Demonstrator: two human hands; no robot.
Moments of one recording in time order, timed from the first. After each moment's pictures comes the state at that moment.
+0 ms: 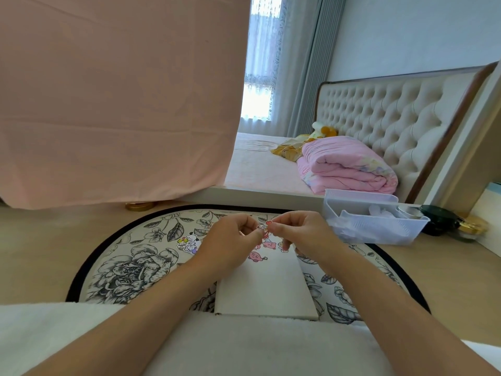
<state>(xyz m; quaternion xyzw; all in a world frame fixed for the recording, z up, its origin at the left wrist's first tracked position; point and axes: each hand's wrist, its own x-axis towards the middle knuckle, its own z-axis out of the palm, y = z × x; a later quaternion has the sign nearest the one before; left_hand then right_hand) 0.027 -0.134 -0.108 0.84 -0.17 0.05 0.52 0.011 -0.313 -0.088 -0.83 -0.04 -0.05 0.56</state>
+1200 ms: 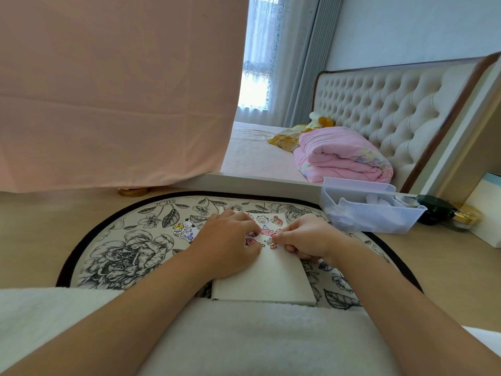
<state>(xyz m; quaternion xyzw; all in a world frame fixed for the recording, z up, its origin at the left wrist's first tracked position) 0.034 -0.129 -0.131 0.94 -0.29 0.11 0.17 0.007 -0.320 -0.091 -0.90 0.08 0.10 0.42</state>
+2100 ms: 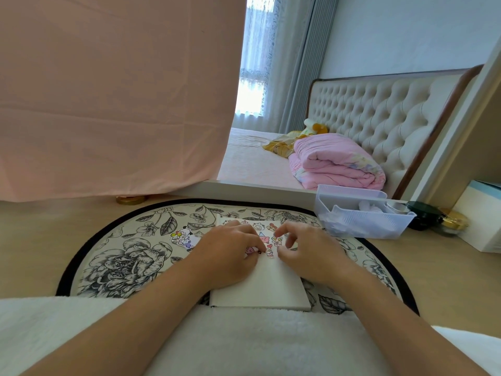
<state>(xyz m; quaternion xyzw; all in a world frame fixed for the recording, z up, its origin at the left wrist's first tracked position) 0.031 -0.127 -0.134 0.91 -0.35 0.15 0.19 -0.015 -0.323 -0.098 -0.98 -0.01 -0.07 0.17</state>
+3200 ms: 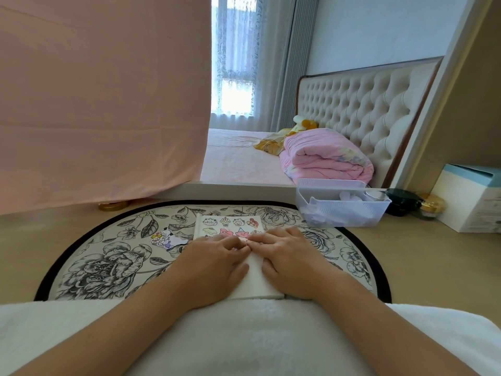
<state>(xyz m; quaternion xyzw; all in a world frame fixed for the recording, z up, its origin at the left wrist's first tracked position) -0.002 -0.135 -0.137 0.90 -0.39 0.19 0.05 -0.035 -0.335 -0.116 -0.98 -0.20 -0.08 -0.03</state>
